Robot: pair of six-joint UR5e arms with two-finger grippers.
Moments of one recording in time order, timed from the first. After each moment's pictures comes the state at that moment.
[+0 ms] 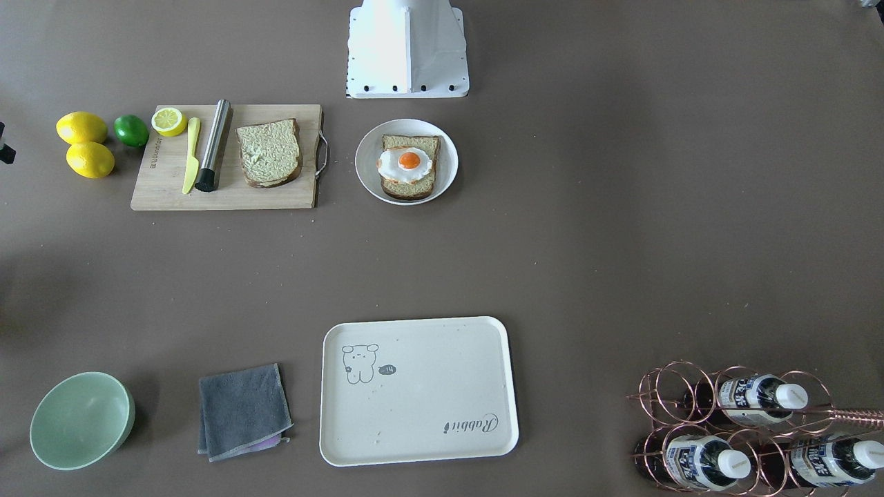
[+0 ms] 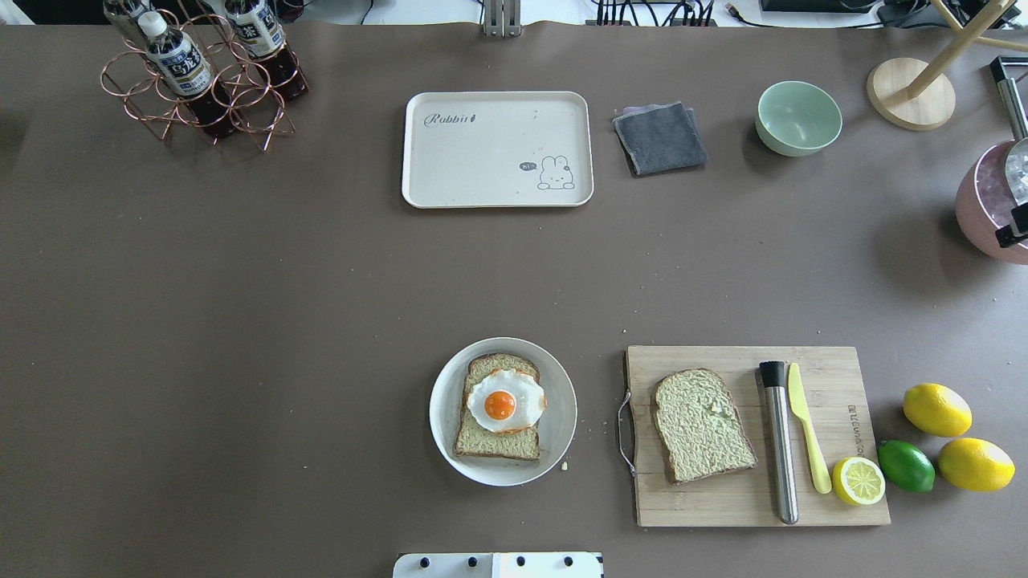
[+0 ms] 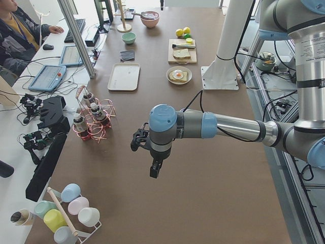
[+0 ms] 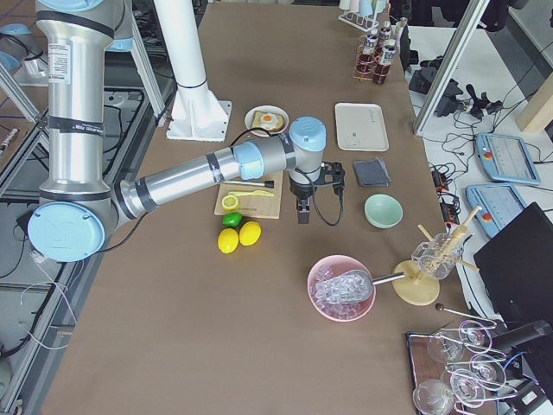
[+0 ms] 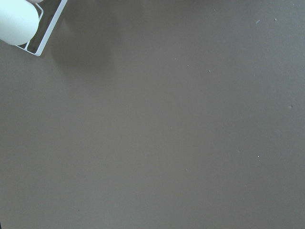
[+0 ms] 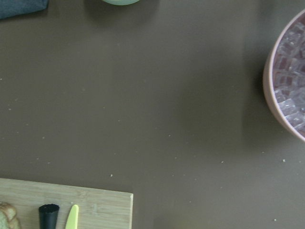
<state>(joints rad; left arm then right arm) -1.66 -1.38 -1.92 -1.42 -2.31 0.34 1.23 -1.64 2.09 -1.61 2.41 0.48</state>
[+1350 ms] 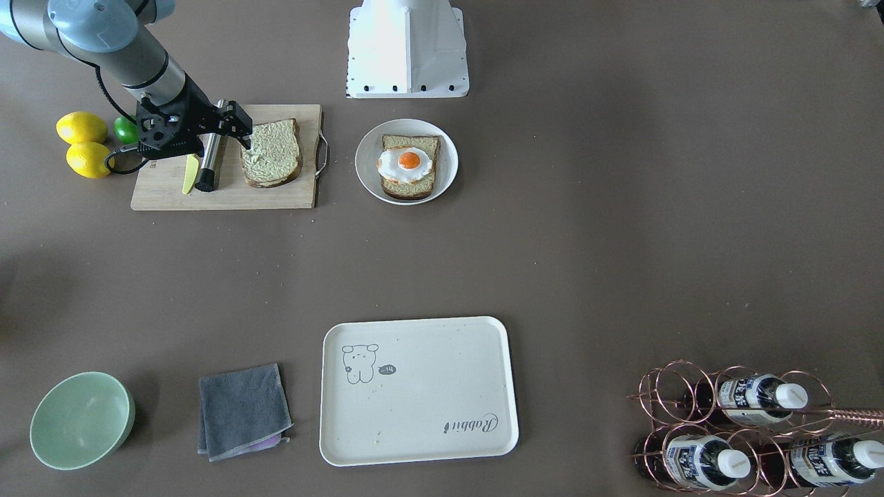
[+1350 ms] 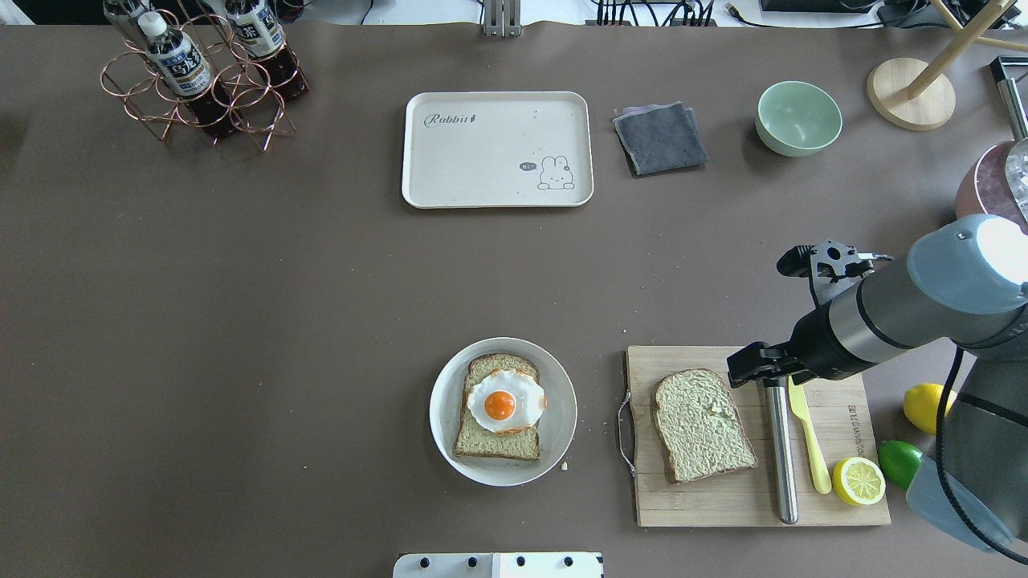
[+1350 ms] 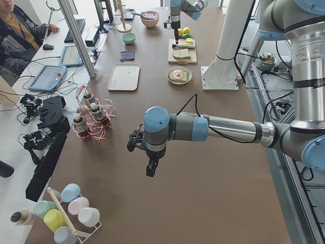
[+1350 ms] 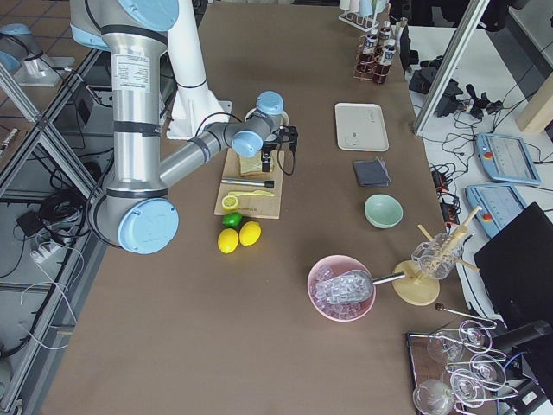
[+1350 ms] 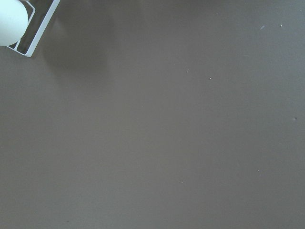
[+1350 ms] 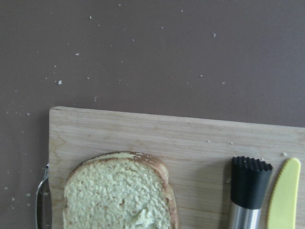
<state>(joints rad) -1.60 -1.40 -1.88 -1.49 -2.31 0.23 0.58 -1.54 2.04 -1.29 2.11 1.11</state>
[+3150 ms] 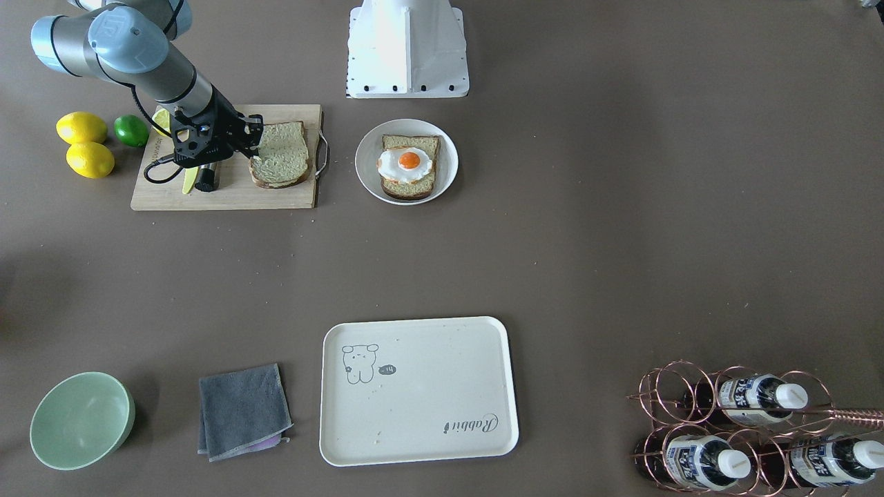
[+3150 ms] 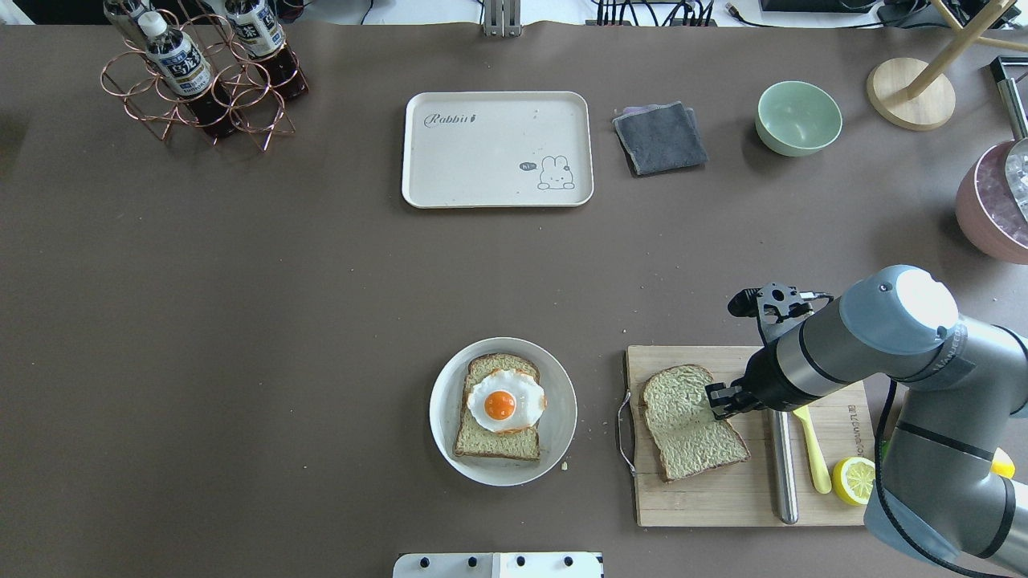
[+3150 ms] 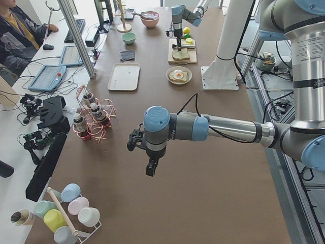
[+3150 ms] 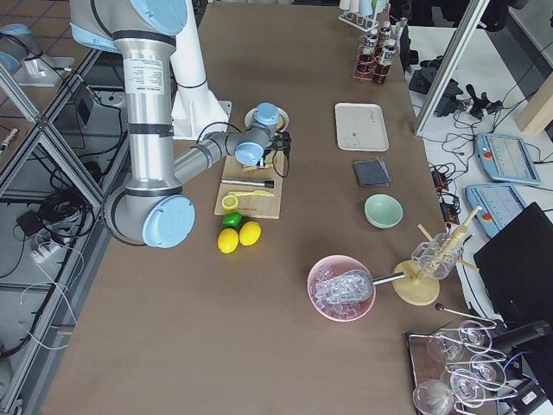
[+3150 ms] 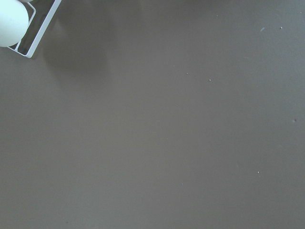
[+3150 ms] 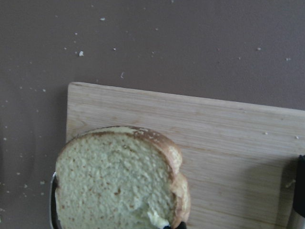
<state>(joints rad) -1.60 -1.39 -1.88 -1.50 -2.31 0.23 0.54 -1.52 1.96 -1.14 2.14 1.13</state>
